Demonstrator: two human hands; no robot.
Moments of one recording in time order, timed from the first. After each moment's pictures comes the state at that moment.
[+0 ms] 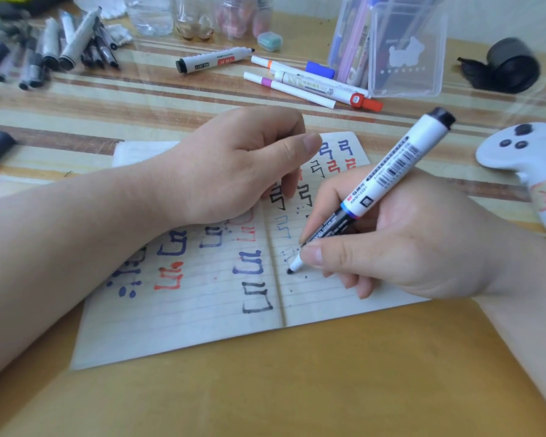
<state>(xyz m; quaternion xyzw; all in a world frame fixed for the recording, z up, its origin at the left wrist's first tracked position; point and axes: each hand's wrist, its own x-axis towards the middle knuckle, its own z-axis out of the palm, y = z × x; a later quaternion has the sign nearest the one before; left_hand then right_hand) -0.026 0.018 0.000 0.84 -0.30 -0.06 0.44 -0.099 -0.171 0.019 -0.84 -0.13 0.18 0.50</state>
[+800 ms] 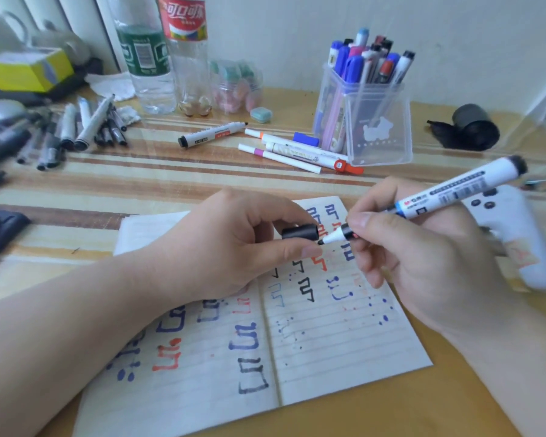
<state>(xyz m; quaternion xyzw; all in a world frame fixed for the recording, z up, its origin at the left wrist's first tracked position) -0.021 0.023 -0.009 0.83 -0.37 0.02 0.42 -0.079 -0.194 0.007 -0.74 -0.06 -0.07 0.67</state>
